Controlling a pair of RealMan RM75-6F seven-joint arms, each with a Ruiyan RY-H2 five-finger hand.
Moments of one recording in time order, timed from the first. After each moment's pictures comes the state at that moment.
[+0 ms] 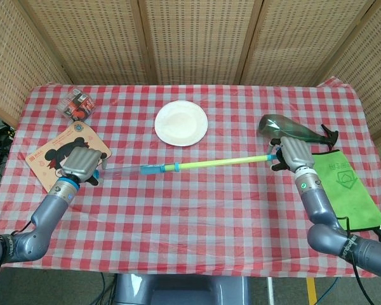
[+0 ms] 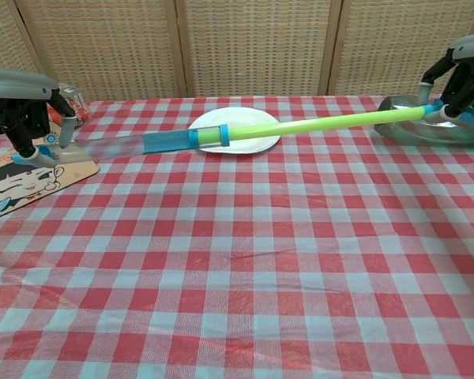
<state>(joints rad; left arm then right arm) -0.96 -1.15 -0.01 -1.74 0.58 0.90 0.54 0.83 -1.20 0.23 -1.59 -0.57 0.88 -0.25</state>
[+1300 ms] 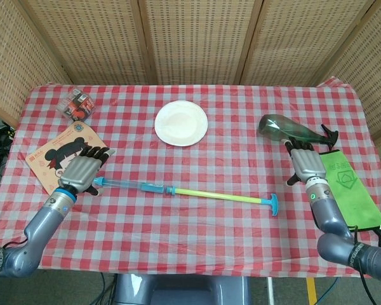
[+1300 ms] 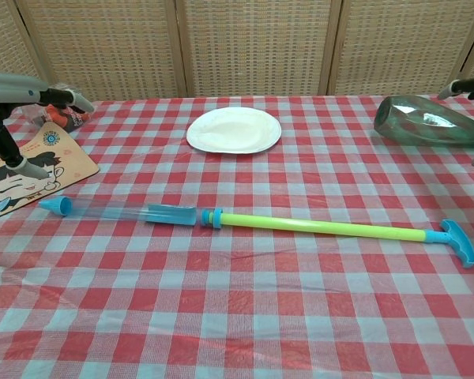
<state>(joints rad) -0.86 -1.11 0.00 -1.85 0.77 0.99 0.44 0.80 -1.18 0.10 -1.60 -0.63 0.93 -0.34</state>
